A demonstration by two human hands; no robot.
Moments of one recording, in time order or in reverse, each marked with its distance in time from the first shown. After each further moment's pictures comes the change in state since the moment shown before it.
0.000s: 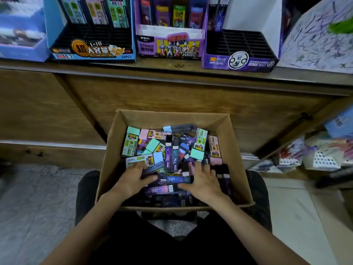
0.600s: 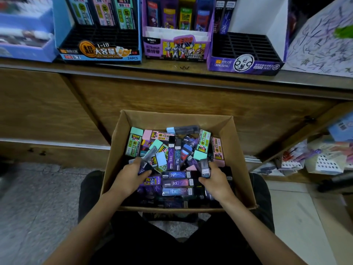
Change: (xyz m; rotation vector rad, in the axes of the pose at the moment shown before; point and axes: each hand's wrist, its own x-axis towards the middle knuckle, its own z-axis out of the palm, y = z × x) left_hand -0.004 -0.001 -0.014 -0.017 0.141 -0.019; right_hand 0.003 0.019 -0.008 0.626 0.085 0.084
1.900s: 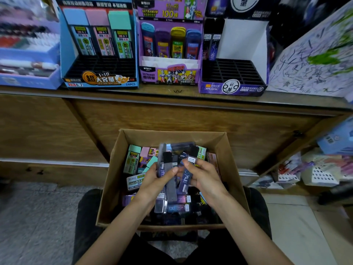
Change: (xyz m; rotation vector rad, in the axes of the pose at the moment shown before) left_hand -0.010 0.097 0.001 -1.087 -0.030 -0.087; right_hand -0.018 -0.083 -0.021 0.830 -0.175 -0.026
